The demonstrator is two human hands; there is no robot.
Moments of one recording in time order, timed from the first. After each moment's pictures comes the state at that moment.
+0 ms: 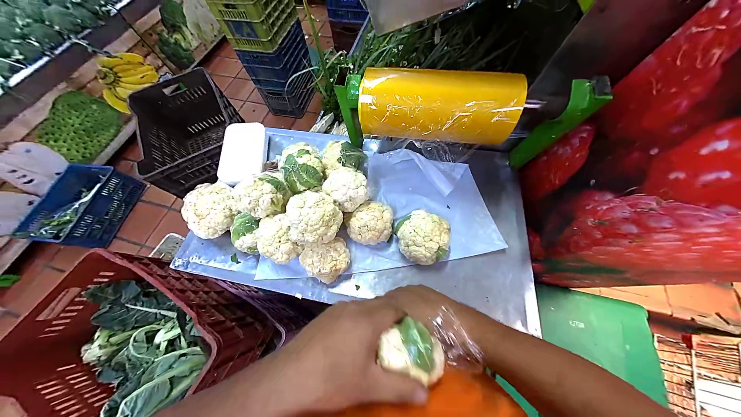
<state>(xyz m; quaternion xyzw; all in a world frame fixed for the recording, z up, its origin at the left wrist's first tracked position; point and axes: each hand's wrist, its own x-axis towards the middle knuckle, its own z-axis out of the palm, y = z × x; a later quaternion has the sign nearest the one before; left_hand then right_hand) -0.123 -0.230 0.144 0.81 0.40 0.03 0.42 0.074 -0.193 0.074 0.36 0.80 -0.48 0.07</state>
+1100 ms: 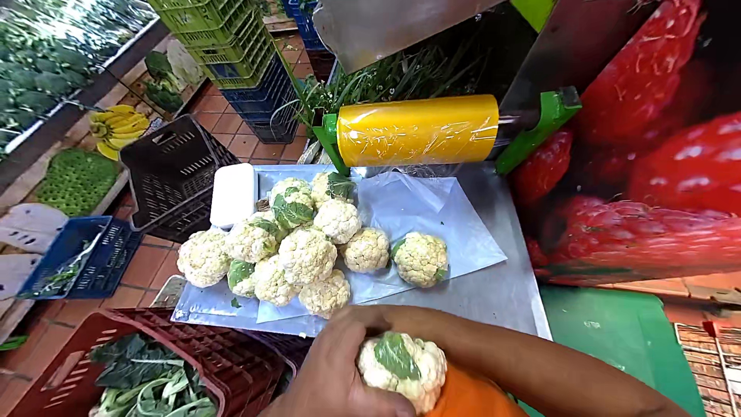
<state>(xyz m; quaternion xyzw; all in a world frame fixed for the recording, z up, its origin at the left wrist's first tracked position) -0.137 -0.210 0.092 0.82 0.39 0.31 0.30 0.028 -0.152 0.030 0.28 0.80 -0.53 -0.03</state>
